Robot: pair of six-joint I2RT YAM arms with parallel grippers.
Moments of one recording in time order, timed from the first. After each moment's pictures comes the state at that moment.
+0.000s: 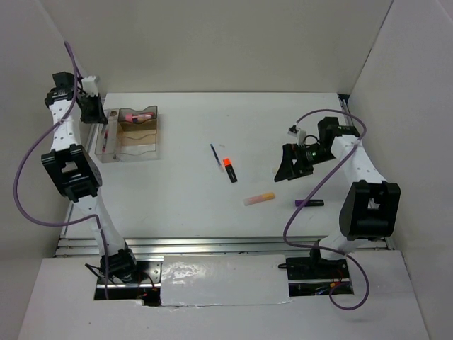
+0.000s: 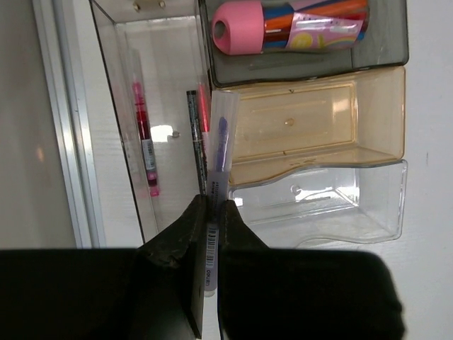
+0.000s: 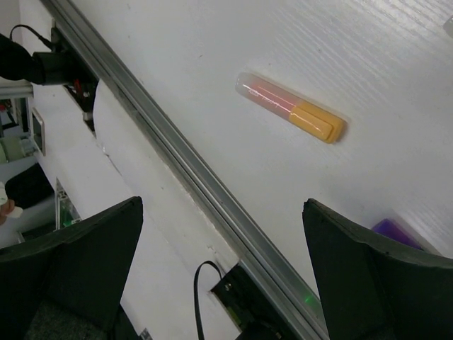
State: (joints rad) left arm 0.40 2.17 2.17 -0.93 0.34 0.24; right arm -0.06 1.56 1.25 -1.14 -0.85 -0.39
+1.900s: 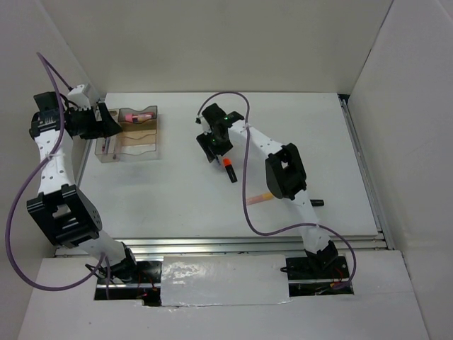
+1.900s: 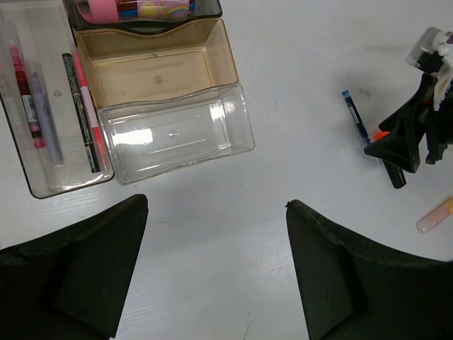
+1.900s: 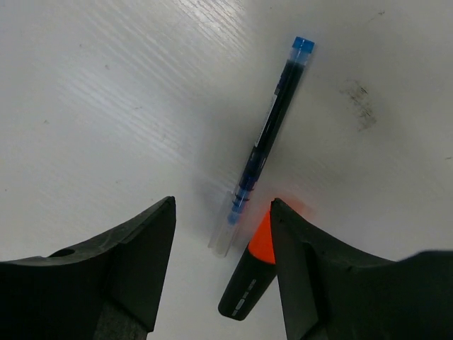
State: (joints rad) left arm 0.45 1.59 1.55 -0.75 0.66 0.15; right arm 0.64 2.41 2.19 -0.89 -0.10 0.02
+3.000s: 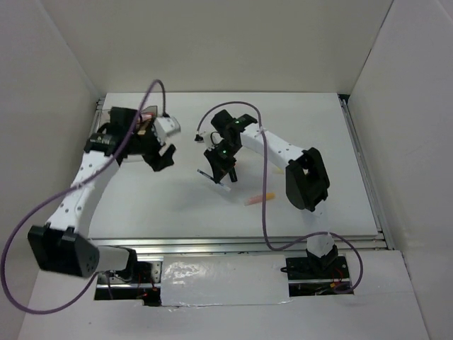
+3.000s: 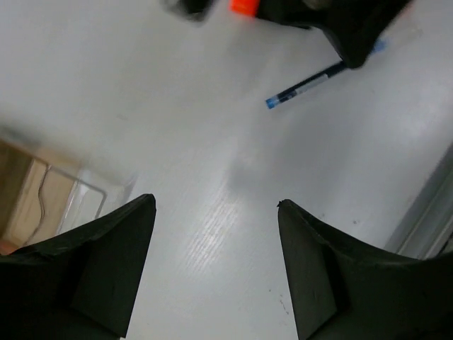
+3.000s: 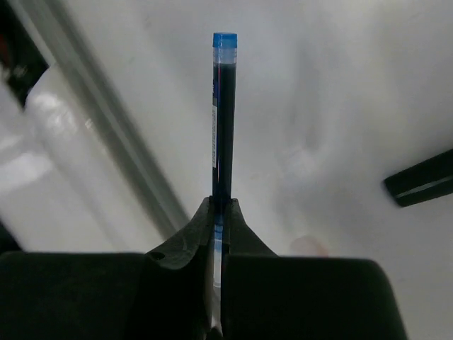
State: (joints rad) left arm -0.08 1.37 1.35 -0.84 0.56 0.64; right arm 0.66 2.14 1.88 -1.03 -0.49 -0.15
